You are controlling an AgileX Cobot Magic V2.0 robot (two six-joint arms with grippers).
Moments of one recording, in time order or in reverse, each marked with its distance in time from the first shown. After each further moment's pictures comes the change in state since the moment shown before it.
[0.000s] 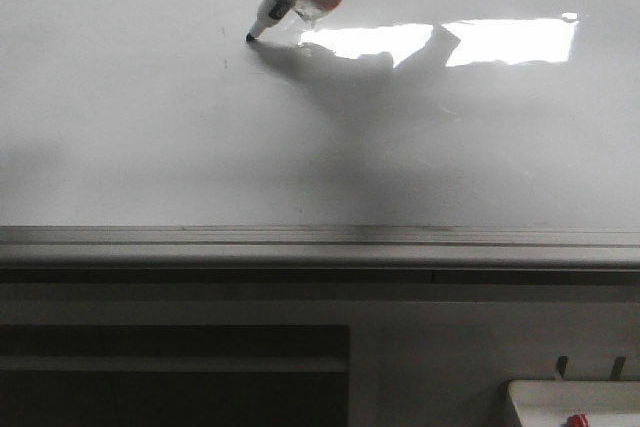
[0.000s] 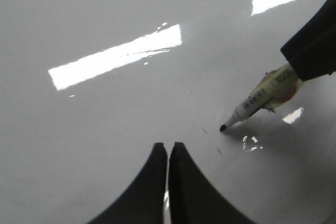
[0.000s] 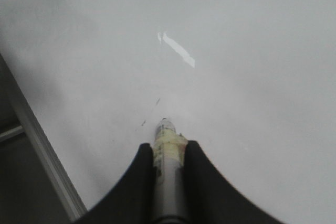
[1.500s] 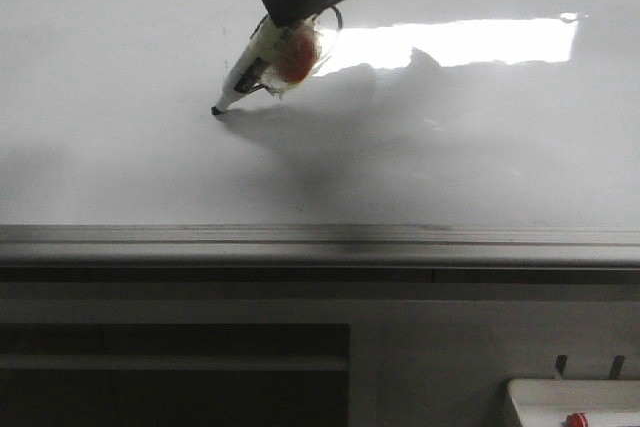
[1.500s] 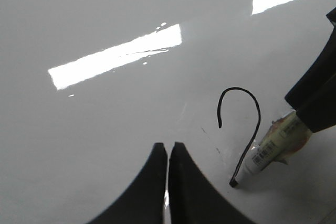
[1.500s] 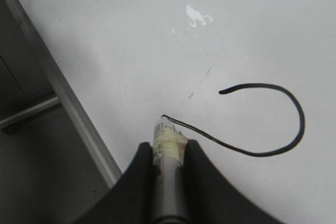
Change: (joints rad) left arm 0.000 0.000 0.000 -0.002 0.000 0.000; right arm 0.035 0.063 -0.001 0.049 0.070 0.000
